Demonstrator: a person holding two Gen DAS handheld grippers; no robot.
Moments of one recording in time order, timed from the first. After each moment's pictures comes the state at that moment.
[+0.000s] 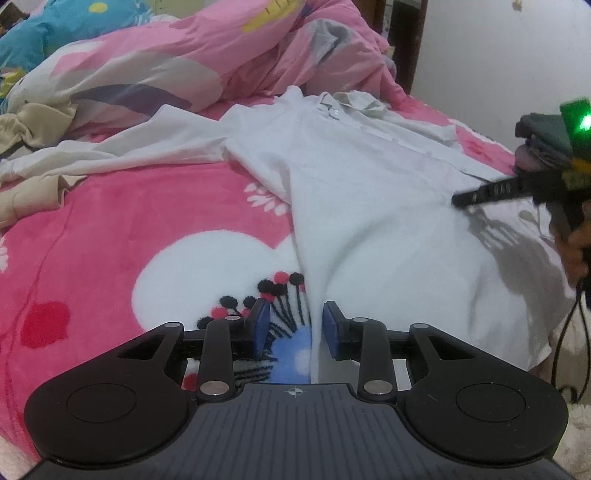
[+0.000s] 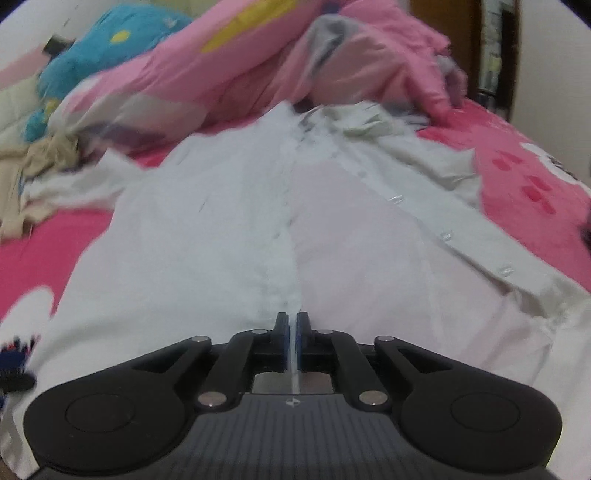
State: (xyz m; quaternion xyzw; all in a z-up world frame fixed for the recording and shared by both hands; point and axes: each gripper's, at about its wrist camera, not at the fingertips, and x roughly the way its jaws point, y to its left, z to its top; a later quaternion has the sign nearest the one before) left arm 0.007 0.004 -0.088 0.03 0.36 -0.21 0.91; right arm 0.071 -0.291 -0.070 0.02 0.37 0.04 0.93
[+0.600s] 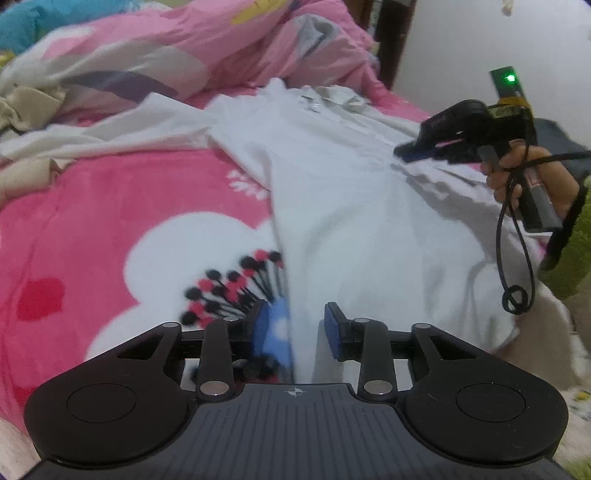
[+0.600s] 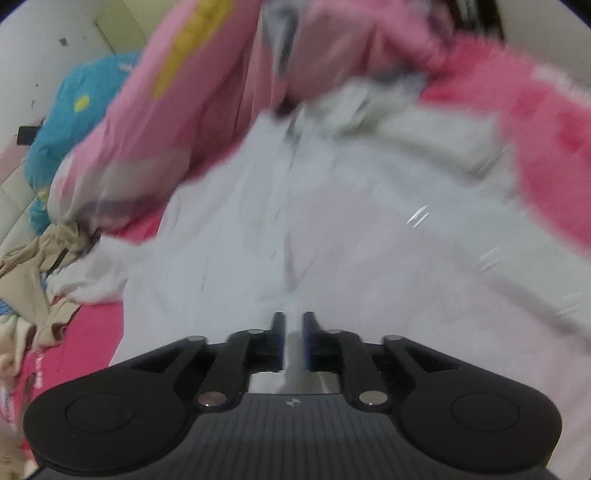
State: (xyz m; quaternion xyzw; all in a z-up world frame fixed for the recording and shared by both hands) left arm -0.009 0.018 -0.081 0.00 0.38 -0.26 0.89; right arm 0.135 -0.332 -0.054 0.17 0.39 0.08 0.90
